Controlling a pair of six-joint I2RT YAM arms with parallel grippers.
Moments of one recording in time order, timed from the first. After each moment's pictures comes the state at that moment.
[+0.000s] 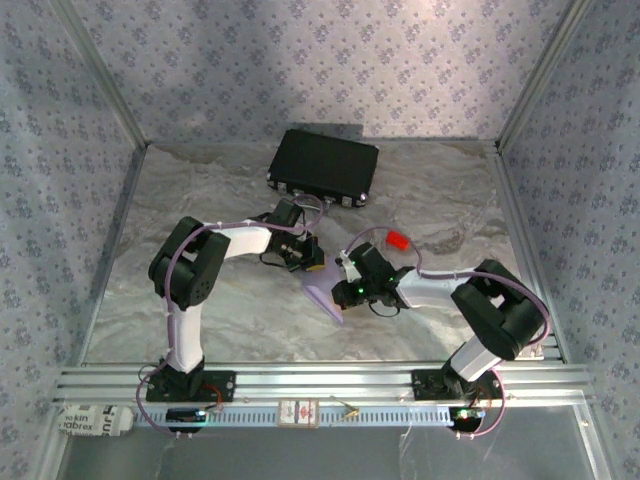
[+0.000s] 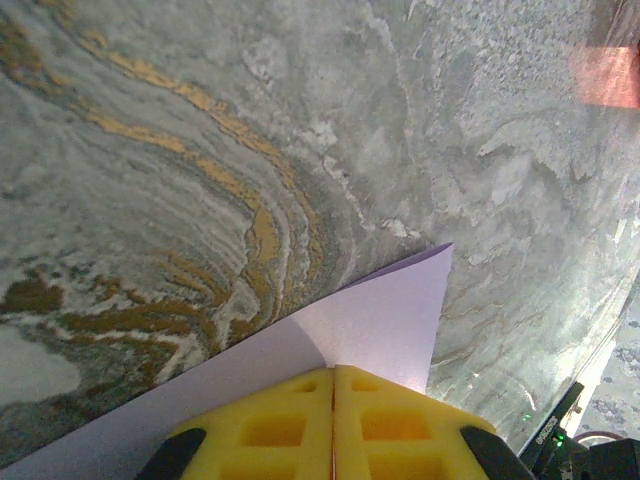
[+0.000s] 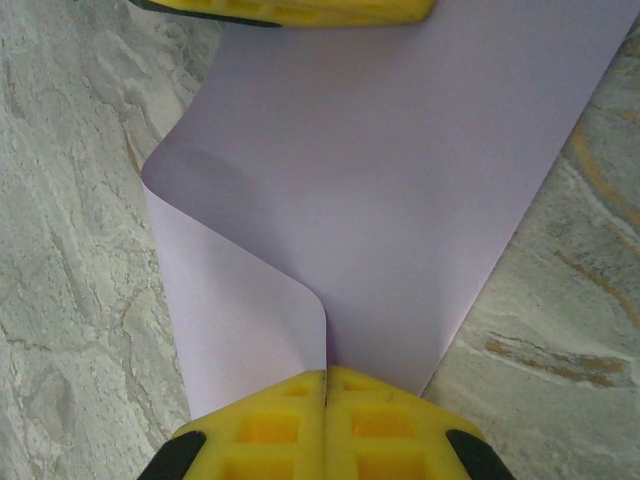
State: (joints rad) left arm -0.58 1.98 1.14 -0.27 0.61 -0.72; right arm 0.74 1.58 0.62 0.03 -0.32 0.43
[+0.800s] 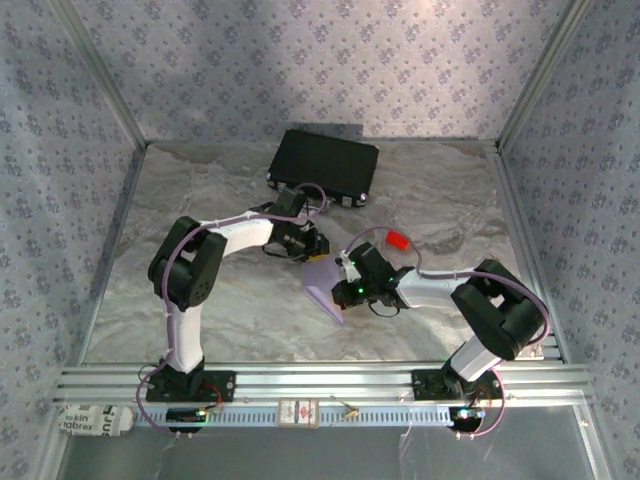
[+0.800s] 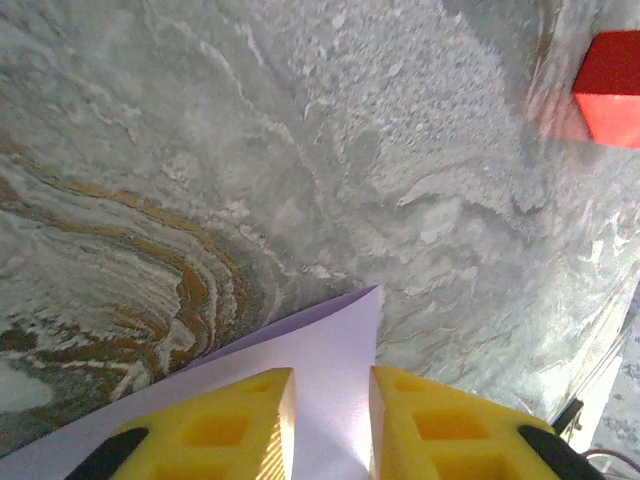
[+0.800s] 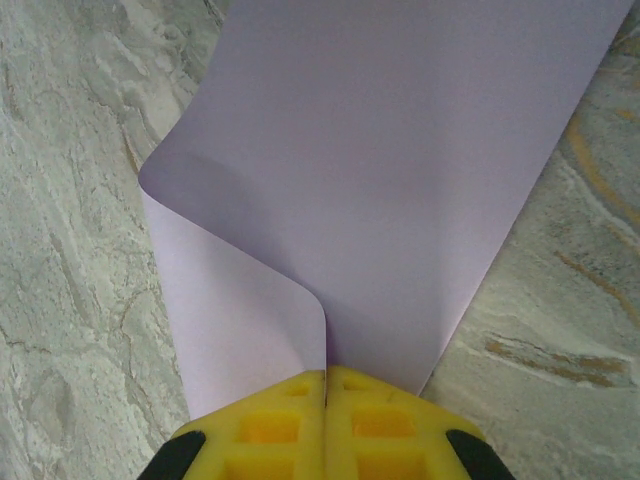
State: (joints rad) left arm -0.58 1.97 1.25 -0.36 0.55 -0.70; right arm 0.74 1.58 0.62 0.03 -0.31 0.44
